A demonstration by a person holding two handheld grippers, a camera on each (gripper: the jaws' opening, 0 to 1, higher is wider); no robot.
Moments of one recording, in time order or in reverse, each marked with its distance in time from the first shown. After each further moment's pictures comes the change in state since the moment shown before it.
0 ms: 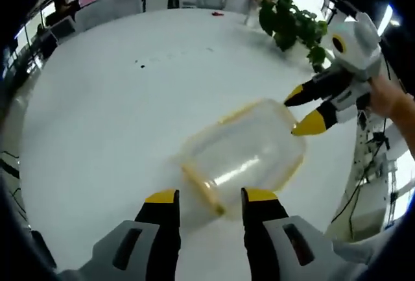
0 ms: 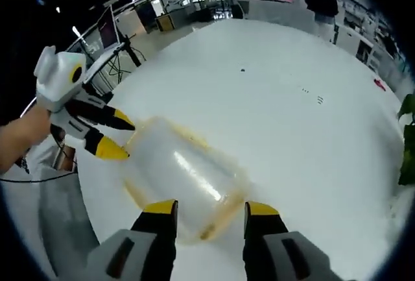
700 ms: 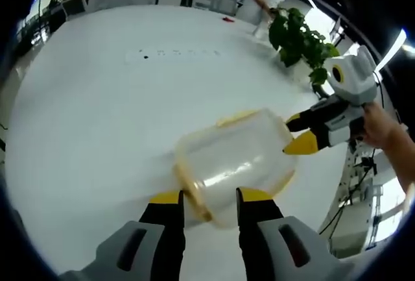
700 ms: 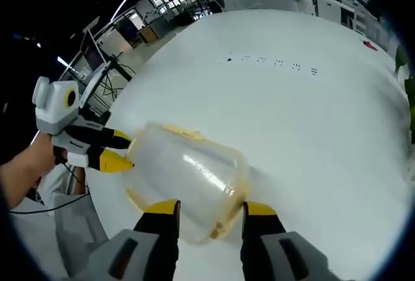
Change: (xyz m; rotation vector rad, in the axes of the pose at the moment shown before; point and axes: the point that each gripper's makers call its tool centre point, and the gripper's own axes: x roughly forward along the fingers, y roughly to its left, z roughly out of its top) left arm 0.002 -0.018 -0.001 -0.104 -0.019 -0.061; right arm 0.004 0.005 -0.004 0.140 -0.018 0.048
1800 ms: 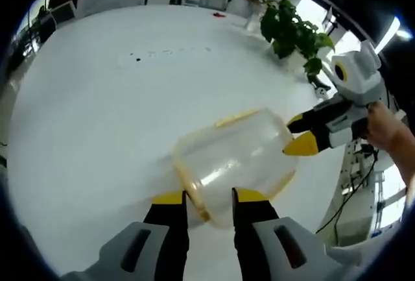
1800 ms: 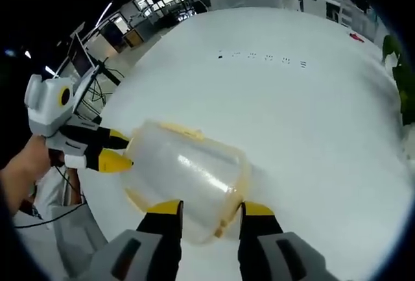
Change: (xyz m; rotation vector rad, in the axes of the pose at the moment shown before) left arm 0.001 0.011 0.005 0.076 0.039 -0.015; right arm 0.000 0.010 -0.006 0.082 0.011 -0.076
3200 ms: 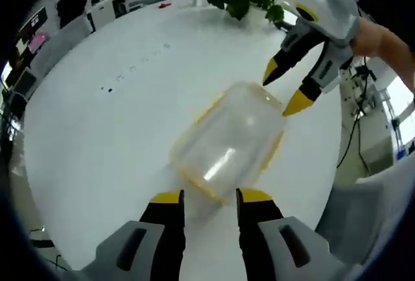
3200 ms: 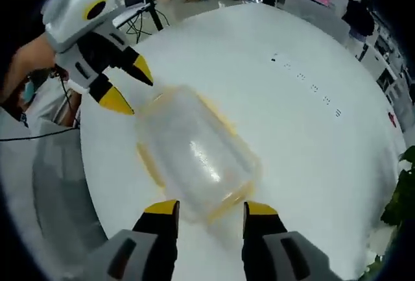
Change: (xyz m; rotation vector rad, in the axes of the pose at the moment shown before) left arm -0.025 -0.014 0.001 0.466 0.185 -0.035; right arm -0.017 0.008 -0.007 -0.529 0.194 0.000
